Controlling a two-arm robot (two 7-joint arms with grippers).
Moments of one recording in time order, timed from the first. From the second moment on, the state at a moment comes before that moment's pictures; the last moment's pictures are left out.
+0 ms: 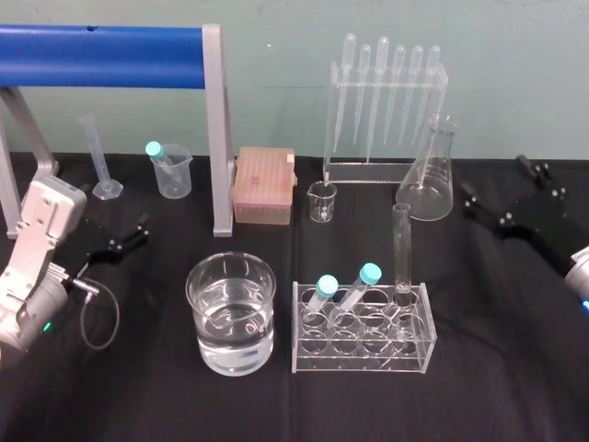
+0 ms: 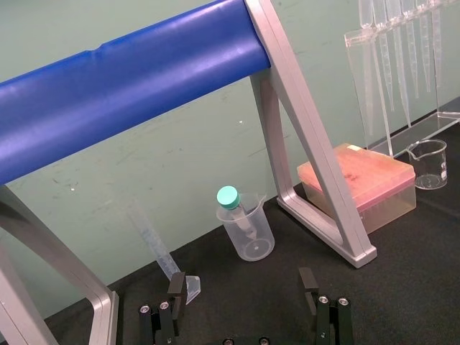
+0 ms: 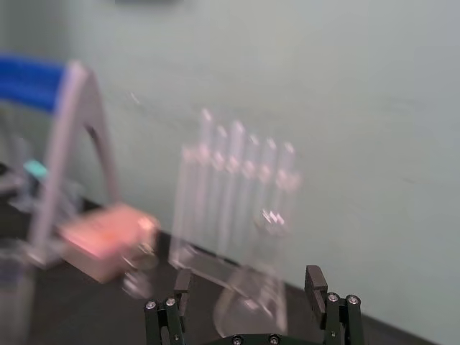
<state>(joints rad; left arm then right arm) -0.20 0.60 0.45 -1.41 -0.25 -0.12 0.03 0.17 0.64 -0.34 -1.48 0.46 -0.22 0.19</state>
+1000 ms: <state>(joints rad) -0.20 0.60 0.45 -1.41 -0.25 -0.12 0.03 0.23 0.62 -0.37 -1.48 0.62 -0.20 0.69</state>
